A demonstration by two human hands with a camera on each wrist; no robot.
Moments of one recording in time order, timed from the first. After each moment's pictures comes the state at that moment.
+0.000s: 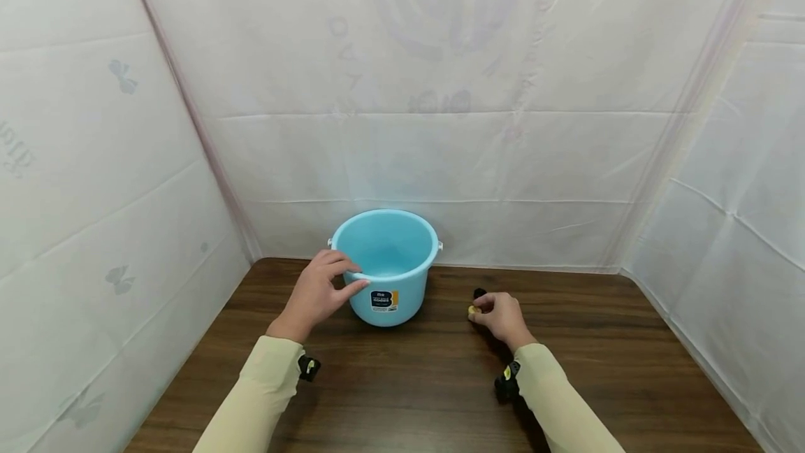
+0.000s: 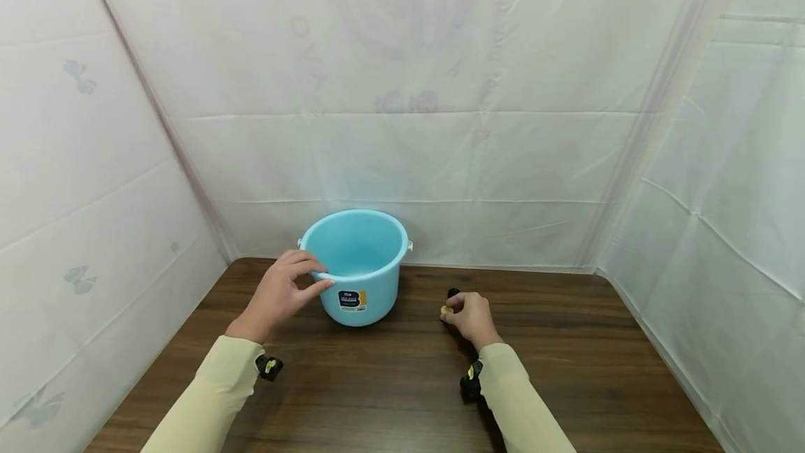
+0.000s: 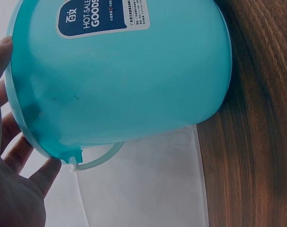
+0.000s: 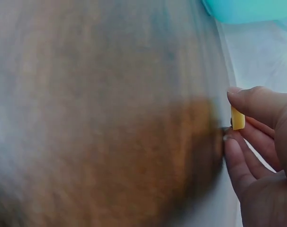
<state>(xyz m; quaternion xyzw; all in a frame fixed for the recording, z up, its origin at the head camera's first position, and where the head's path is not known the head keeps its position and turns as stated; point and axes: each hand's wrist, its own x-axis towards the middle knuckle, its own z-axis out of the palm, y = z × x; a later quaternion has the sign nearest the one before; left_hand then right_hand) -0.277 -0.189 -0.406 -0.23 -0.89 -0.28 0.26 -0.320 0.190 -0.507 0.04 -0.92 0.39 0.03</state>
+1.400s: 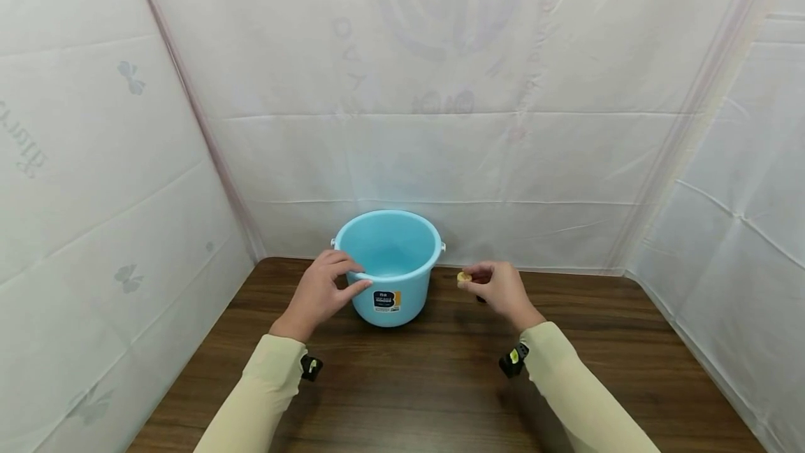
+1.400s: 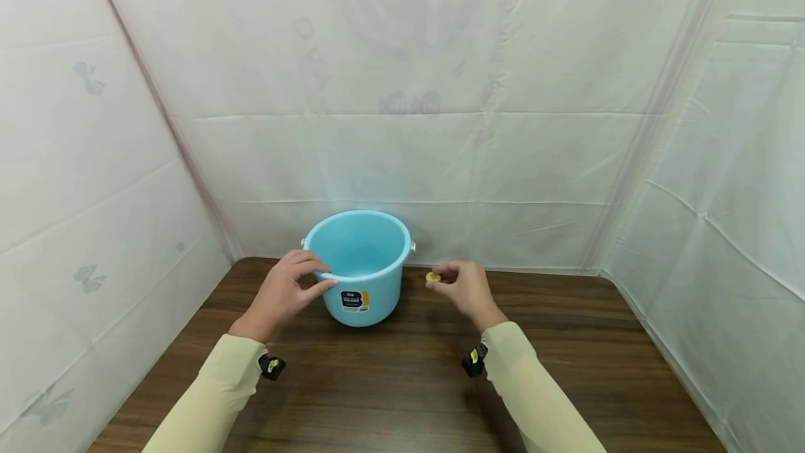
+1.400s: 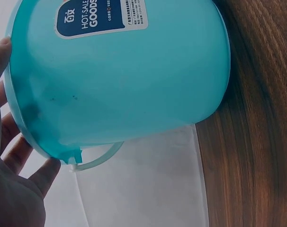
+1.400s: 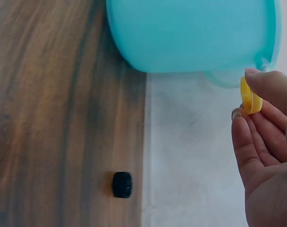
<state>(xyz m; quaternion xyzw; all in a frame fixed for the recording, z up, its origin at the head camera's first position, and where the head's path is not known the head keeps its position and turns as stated) -0.277 -0.188 -0.407 -0.23 -0.89 -0.28 0.27 -0.314 0.171 -0.425 0.15 -0.89 0.41 0.10</state>
